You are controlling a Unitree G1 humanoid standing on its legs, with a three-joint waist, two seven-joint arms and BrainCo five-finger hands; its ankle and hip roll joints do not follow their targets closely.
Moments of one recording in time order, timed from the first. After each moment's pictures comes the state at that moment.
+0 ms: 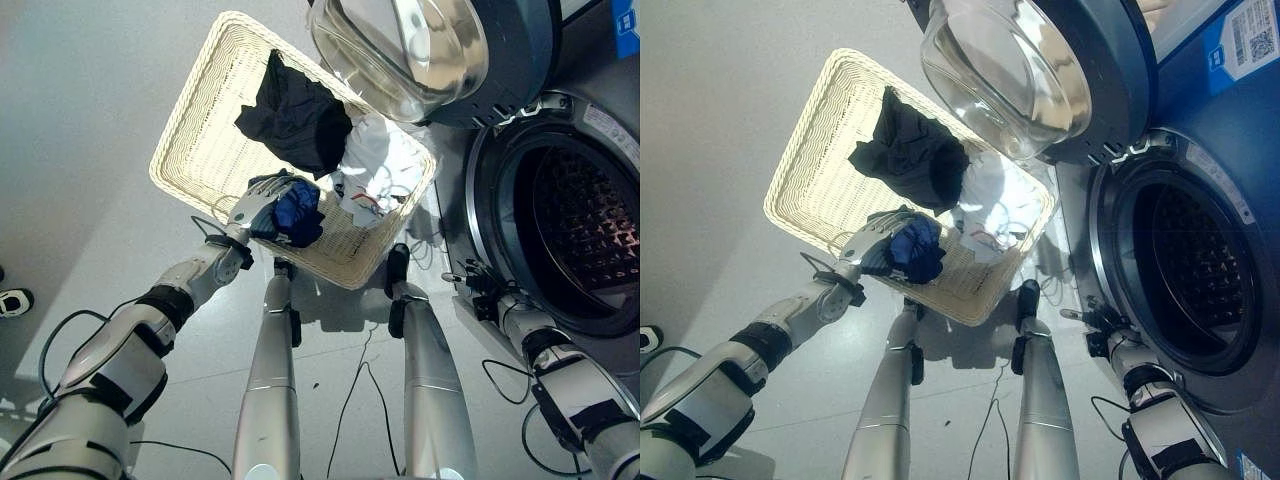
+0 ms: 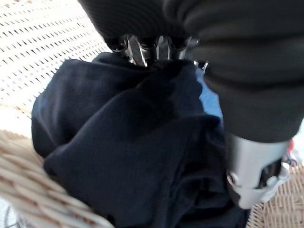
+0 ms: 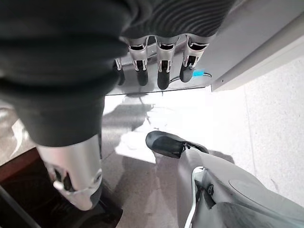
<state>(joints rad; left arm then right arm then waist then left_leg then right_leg) -0.92 0.64 -0.81 0.86 0.44 -0.30 0.42 -0.71 -0.52 0.29 1.23 0.44 -0.01 0.05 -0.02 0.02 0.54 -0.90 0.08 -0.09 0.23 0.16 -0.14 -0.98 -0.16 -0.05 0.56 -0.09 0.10</state>
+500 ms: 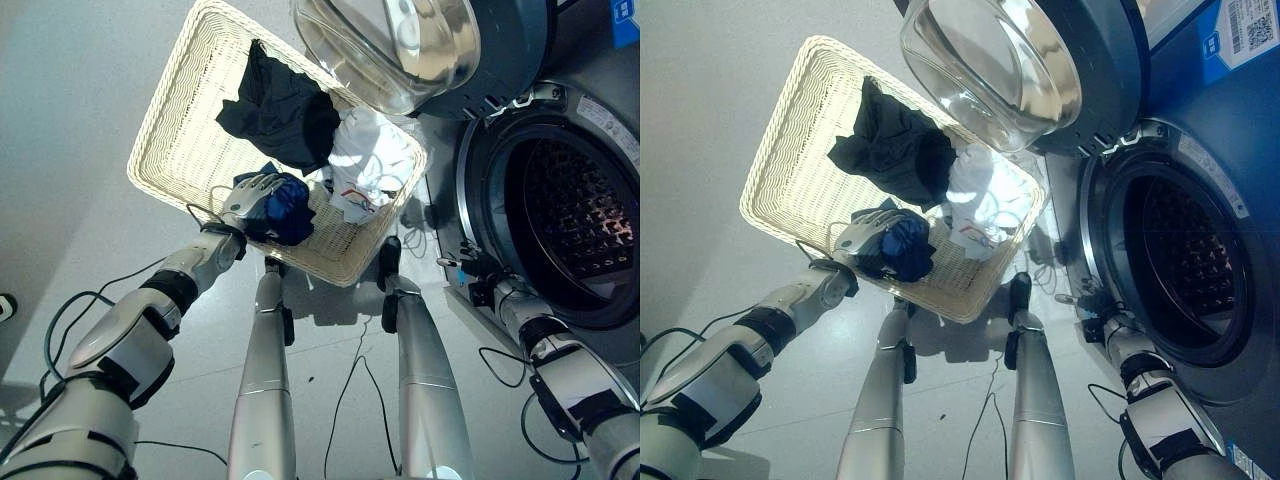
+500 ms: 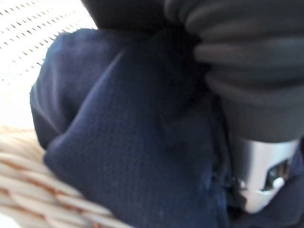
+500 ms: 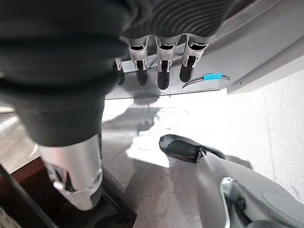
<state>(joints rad) -0.99 0.60 -0.84 0.98 0.48 -0.15 0.36 -0.76 -0.52 0.36 1.22 0.47 -0.04 0.04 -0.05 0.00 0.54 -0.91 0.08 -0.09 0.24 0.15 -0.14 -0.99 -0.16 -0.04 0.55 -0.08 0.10</state>
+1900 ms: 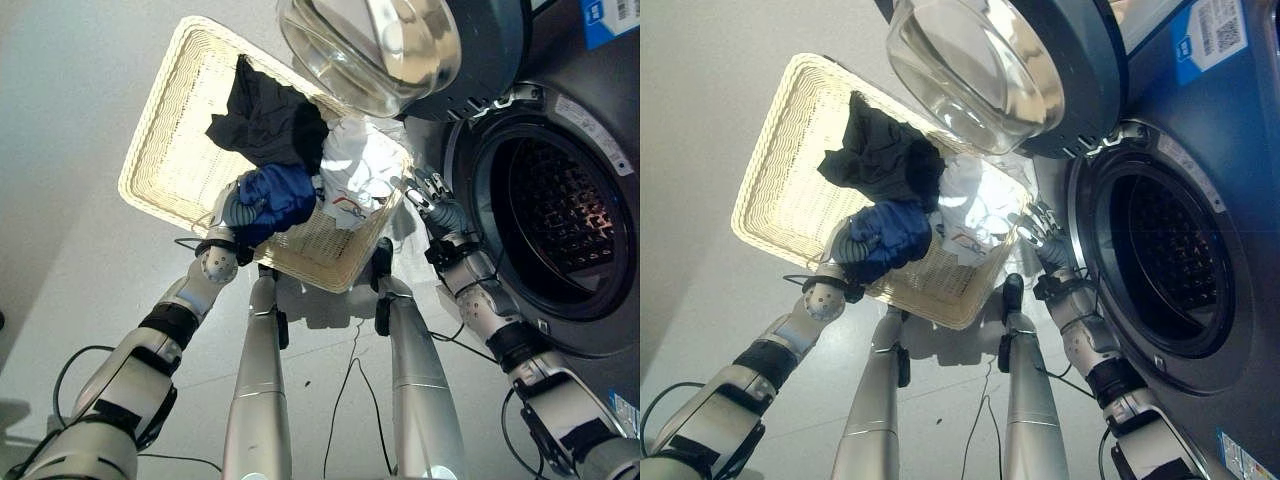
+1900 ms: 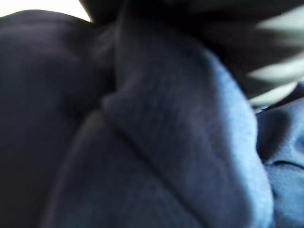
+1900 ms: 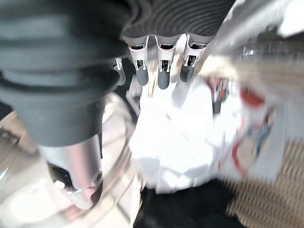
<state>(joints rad) -0.65 0.57 -0.44 0.53 0.04 -0.39 0.48 -0.52 -0.40 0.31 0.32 0.91 -0.26 -0.01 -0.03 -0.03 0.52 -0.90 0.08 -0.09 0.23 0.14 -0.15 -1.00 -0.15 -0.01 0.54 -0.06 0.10</state>
